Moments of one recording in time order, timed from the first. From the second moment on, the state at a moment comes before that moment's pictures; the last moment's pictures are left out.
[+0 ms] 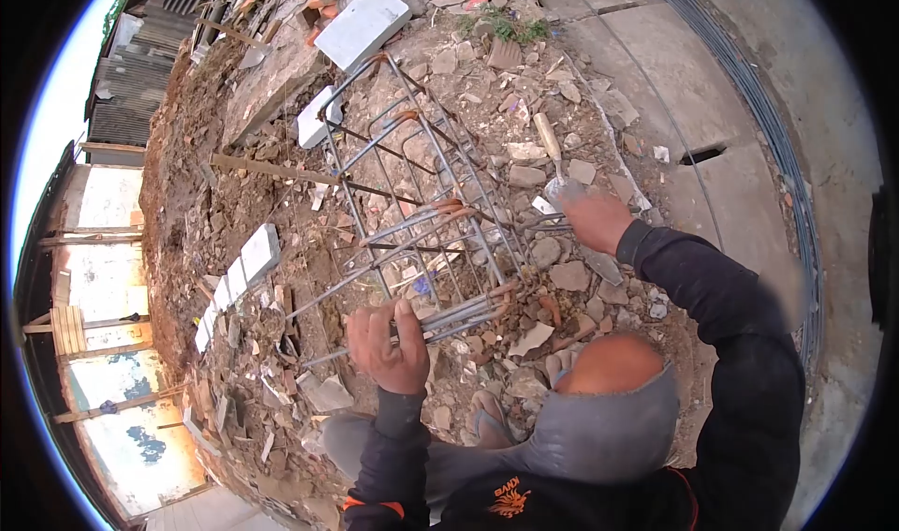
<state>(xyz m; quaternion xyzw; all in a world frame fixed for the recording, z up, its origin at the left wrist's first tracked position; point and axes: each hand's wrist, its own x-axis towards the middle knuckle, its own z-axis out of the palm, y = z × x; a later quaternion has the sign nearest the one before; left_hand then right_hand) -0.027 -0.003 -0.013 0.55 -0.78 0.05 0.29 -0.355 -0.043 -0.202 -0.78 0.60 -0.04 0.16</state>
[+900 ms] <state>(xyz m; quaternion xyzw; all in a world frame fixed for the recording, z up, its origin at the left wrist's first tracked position) 0.029 -0.019 -0.024 0.58 -0.76 -0.02 0.29 -0.261 0.039 -0.259 -0.26 0.51 -0.29 0.77</state>
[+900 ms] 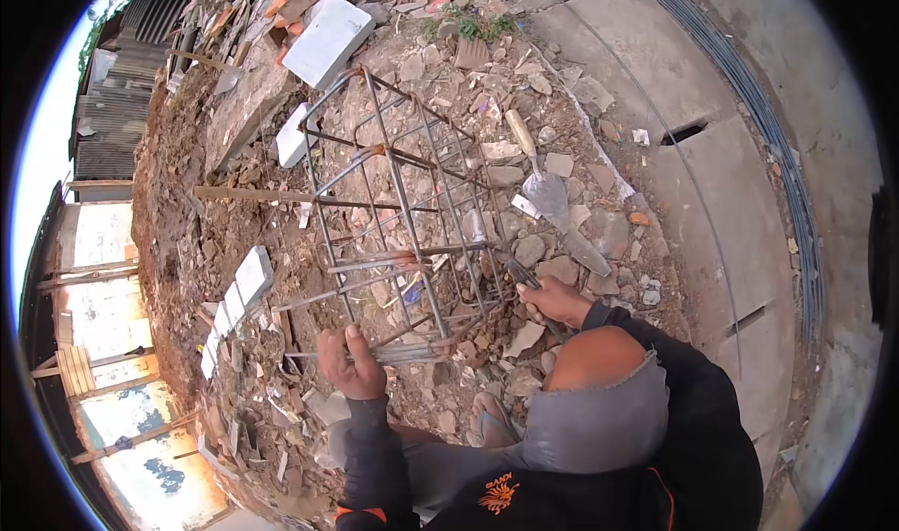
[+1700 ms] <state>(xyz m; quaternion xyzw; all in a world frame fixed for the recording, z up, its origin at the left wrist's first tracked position) 0.015 -0.015 -0.027 0.53 -0.79 0.02 0.31 -0.299 -0.002 -0.266 -0.69 0.66 -0.09 0.29</state>
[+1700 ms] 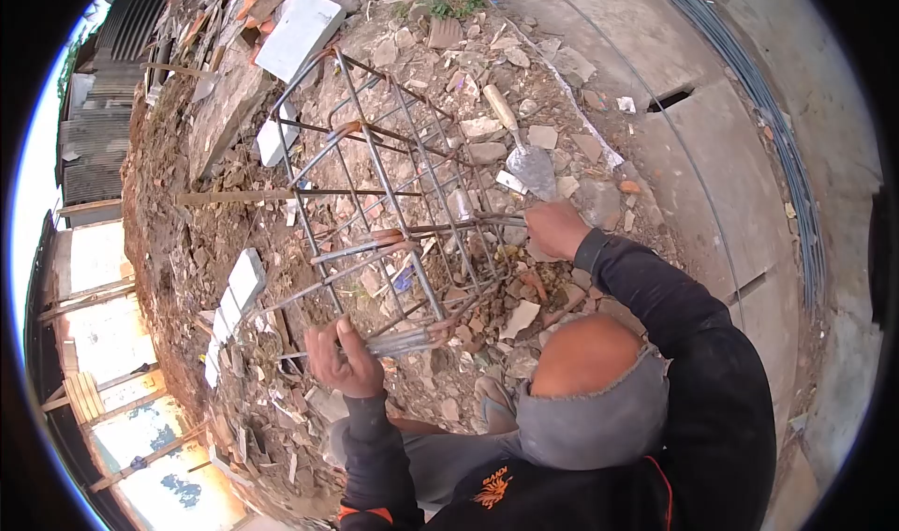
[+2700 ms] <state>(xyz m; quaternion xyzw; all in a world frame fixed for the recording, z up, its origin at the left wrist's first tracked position) 0.006 -0.016 -0.029 0.53 -0.79 0.05 0.31 -0.256 -0.009 -0.229 -0.59 0.61 -0.43 0.31</state>
